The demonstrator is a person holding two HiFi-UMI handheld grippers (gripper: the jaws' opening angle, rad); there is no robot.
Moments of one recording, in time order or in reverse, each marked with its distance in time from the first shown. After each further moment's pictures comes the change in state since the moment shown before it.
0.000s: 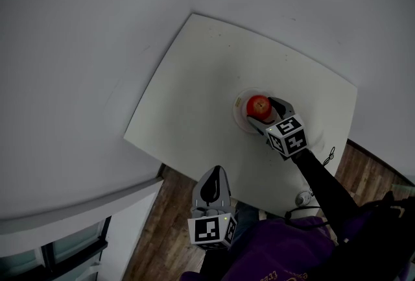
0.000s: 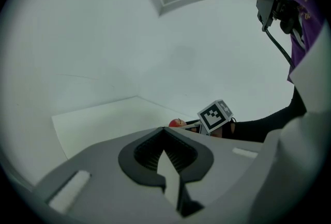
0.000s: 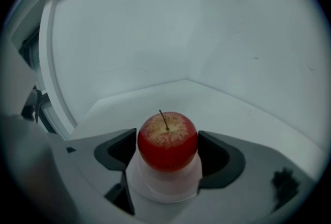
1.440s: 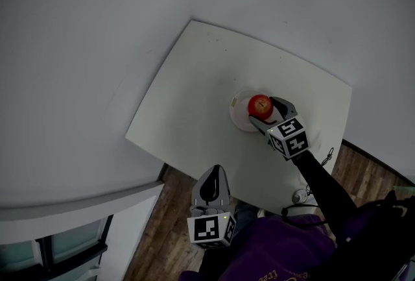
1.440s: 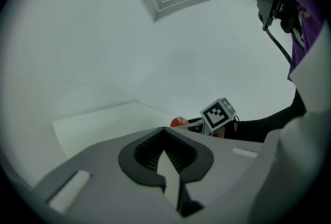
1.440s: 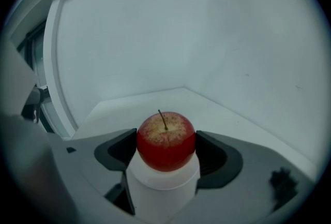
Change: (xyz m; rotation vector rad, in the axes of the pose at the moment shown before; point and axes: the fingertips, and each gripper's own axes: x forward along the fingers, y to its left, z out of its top) left arm -0.015 -0.017 0.008 0.029 -0.040 -0.010; right arm -0.037 -0.002 0.015 -0.050 -0.046 -0.044
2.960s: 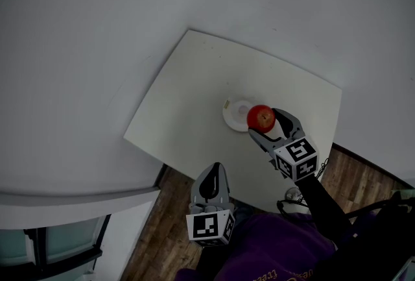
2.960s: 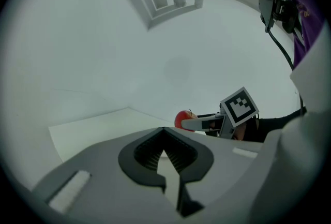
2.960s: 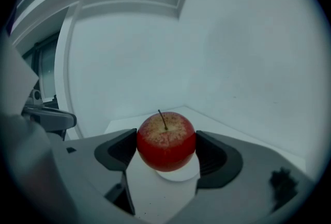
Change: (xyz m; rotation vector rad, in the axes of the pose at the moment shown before) left arm -0.015 -0.029 0.013 0.030 -0.070 -0.041; right arm -0.095 0.034 0.035 0.038 -0.189 -0.009
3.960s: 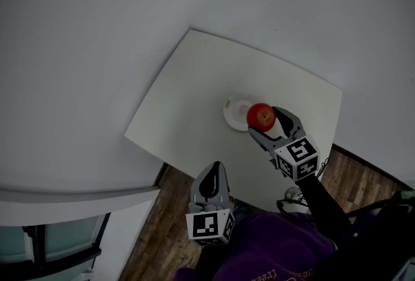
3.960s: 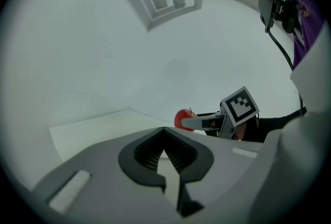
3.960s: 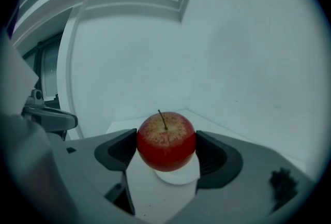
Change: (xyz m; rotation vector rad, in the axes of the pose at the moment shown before) left arm -0.002 -0.001 0.002 0.005 -0.011 0.003; right arm -0.003 0.003 0.008 -0.021 -0.029 0.011
